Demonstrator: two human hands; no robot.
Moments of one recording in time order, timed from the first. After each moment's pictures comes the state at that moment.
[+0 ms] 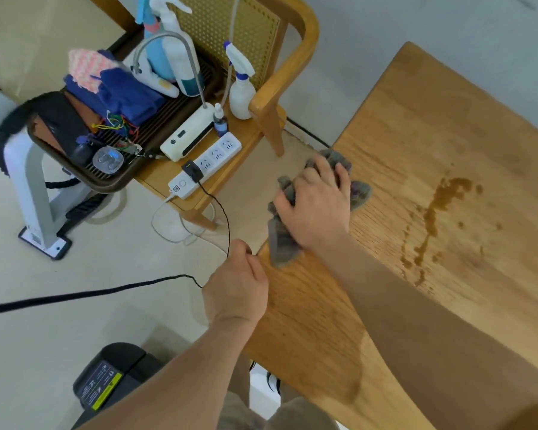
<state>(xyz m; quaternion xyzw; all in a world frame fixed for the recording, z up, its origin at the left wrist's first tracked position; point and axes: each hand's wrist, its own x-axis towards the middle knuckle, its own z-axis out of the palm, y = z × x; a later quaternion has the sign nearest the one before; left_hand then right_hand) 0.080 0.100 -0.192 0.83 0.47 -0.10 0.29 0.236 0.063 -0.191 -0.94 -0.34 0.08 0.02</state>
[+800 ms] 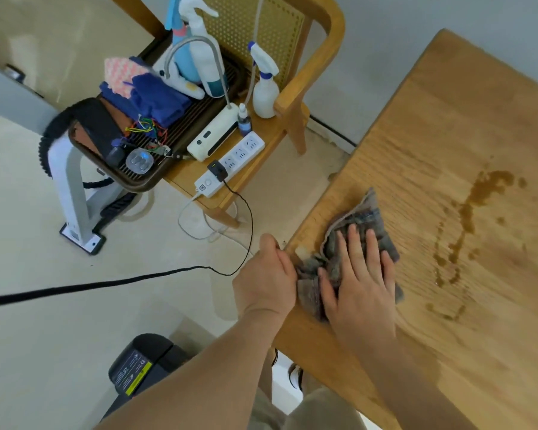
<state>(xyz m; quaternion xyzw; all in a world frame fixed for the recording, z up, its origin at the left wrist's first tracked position) 0.085 0.101 -0.190 0.84 0.45 -0.10 0.28 0.139 -0.026 -0.184 -0.94 -0.31 0.12 0.02</state>
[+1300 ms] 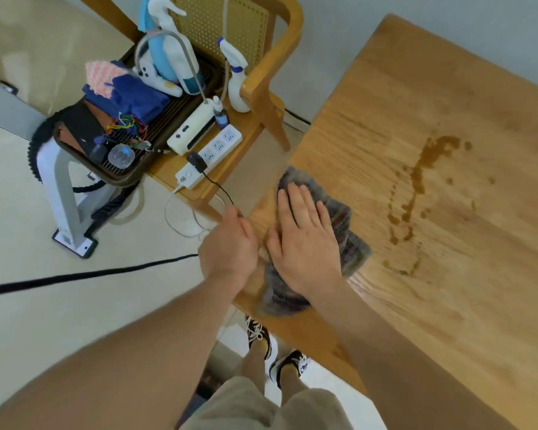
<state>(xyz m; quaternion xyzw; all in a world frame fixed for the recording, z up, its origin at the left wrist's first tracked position) 0.082 0.092 -0.186 0.86 0.45 -0.04 0.24 0.146 -0.015 -0.189 -0.91 -0.37 0.12 0.11</state>
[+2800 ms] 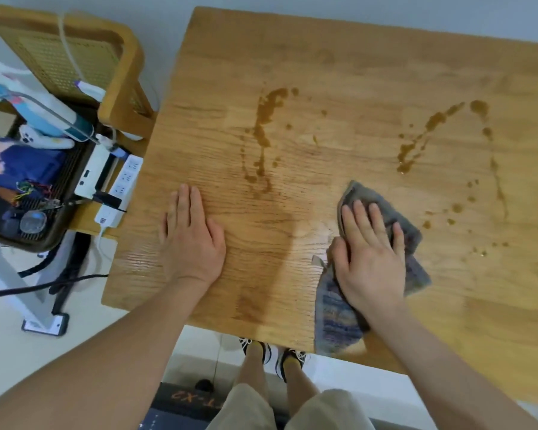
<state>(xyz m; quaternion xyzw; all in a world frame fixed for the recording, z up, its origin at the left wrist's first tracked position) 0.114 -0.019 -0.201 0.97 0.23 -0.01 0.08 0.143 -0.287 -0.189 -0.99 -0.07 0.05 0.12</state>
